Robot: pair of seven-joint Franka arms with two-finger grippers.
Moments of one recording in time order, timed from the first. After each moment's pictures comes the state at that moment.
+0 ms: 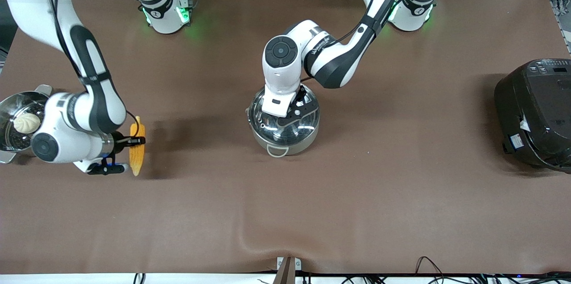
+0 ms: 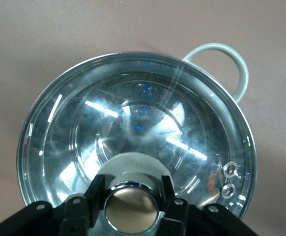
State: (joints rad) left arm -0.83 0.68 0.02 -1.29 -0.06 1.95 -1.28; right arm -0.01 0.51 -0.01 -1.71 0.08 1.89 -0.13
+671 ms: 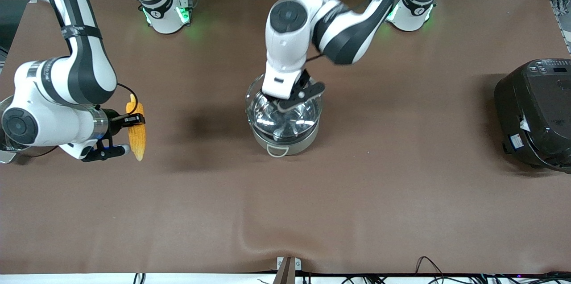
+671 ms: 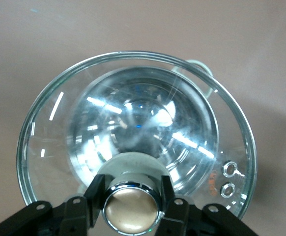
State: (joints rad) left arm -0.82 0.50 0.02 -1.27 -0.05 1.79 -1.26; right arm 0.06 0.38 0.01 -1.59 0.12 1.61 -0.13
